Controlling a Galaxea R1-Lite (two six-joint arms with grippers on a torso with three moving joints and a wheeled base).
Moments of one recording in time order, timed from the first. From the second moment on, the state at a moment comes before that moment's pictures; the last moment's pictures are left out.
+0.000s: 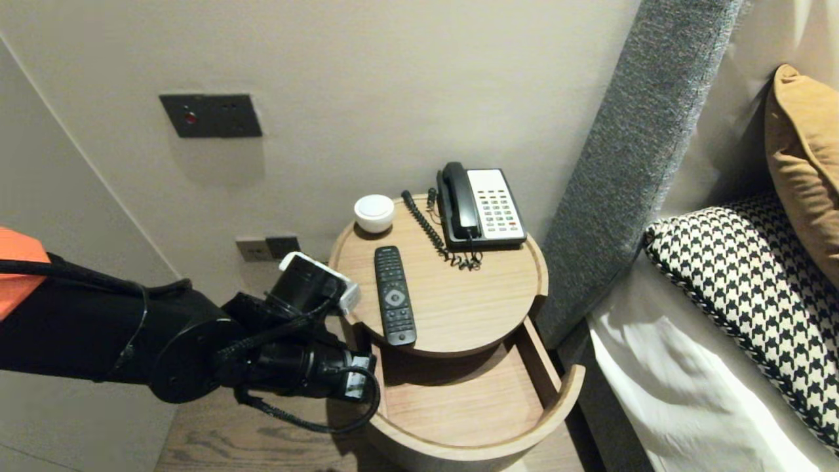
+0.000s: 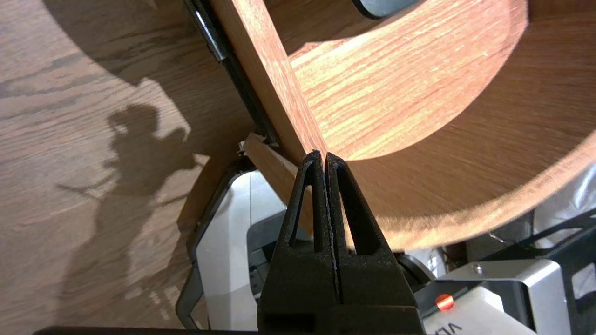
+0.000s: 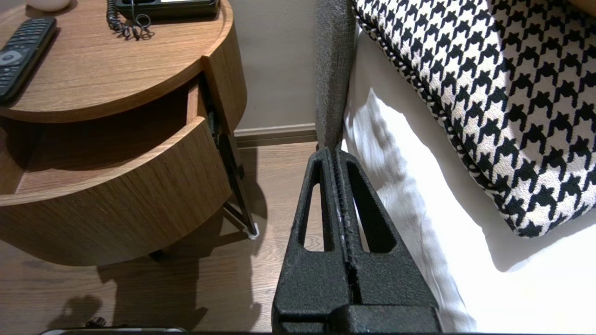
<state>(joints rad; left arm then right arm) -0.66 1.84 -0.93 -0.02 -0.12 -0.37 0.01 0.00 0.00 -0.10 -0.02 0.02</state>
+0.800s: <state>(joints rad) -0.77 1.85 -0.86 -0.02 -0.12 -0.37 0.01 0.00 0.00 -0.10 -0.02 0.02</state>
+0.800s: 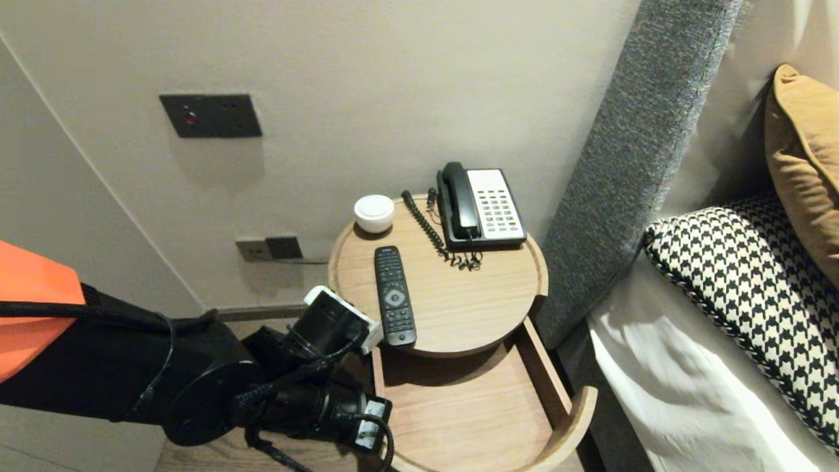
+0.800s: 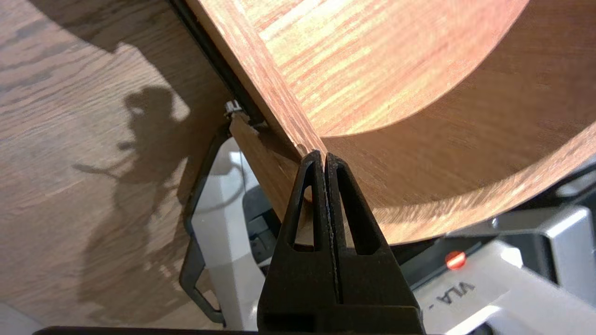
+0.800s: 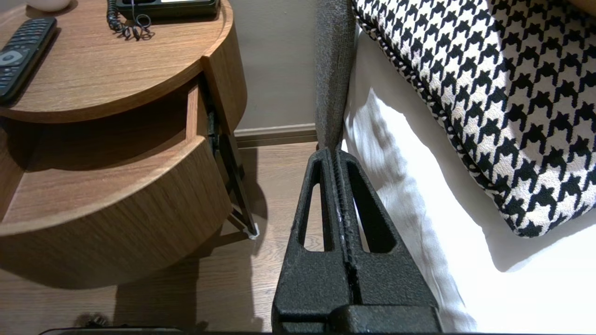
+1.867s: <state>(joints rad) -0.85 1.76 -0.77 -0.01 -0.11 -0.38 0.01 0.00 0.00 -0.10 -0.02 0.02</state>
